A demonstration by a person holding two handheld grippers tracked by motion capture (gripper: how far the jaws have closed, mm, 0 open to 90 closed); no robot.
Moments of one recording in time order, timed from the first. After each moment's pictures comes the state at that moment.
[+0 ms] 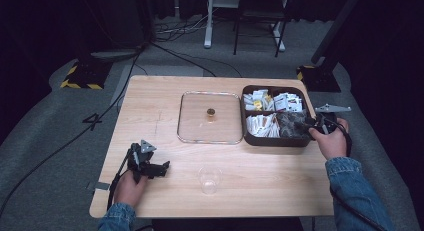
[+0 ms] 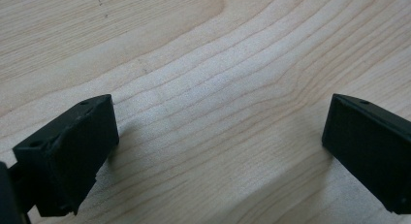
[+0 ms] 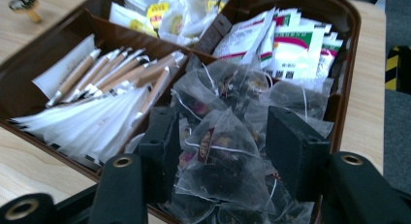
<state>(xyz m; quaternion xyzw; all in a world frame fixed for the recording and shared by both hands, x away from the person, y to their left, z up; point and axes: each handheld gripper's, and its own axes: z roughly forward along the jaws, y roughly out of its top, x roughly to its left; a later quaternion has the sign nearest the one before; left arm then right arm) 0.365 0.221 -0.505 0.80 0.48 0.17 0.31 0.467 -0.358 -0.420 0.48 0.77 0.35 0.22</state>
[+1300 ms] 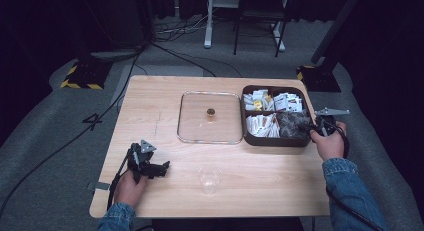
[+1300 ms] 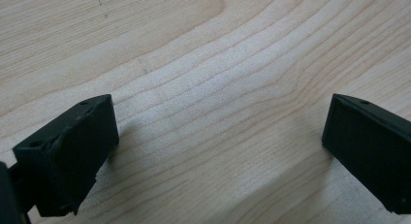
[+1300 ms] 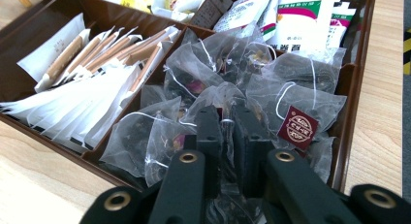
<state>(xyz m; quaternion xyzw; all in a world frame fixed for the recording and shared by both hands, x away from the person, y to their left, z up) 0.365 0.221 -0.505 0.80 0.48 0.17 0.31 0.467 -0.365 -0.434 0.49 0.77 0.35 0.19</state>
